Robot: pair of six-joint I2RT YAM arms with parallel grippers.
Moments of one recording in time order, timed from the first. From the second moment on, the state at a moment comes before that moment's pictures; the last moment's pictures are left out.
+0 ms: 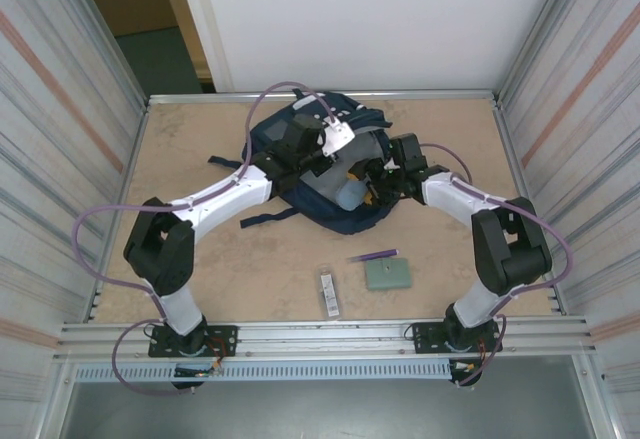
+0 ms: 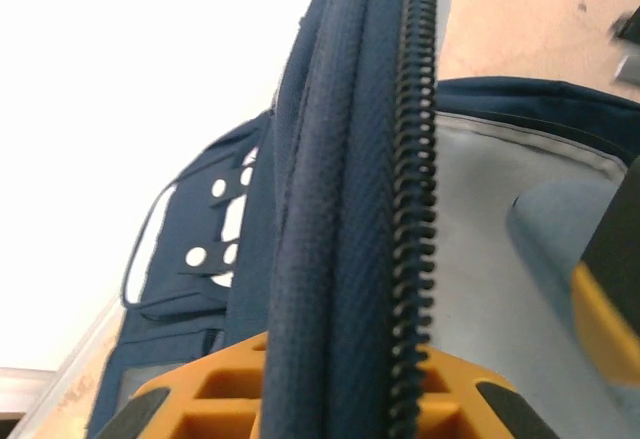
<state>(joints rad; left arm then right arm) -0.71 1.74 1.38 -0.13 -0.15 0.50 0.37 1.65 1.01 -0.19 -0.49 1.22</state>
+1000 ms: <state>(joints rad) -0.73 1.65 1.28 0.02 -0.13 0.40 0.39 2.04 1.28 0.09 -0.41 1.40</state>
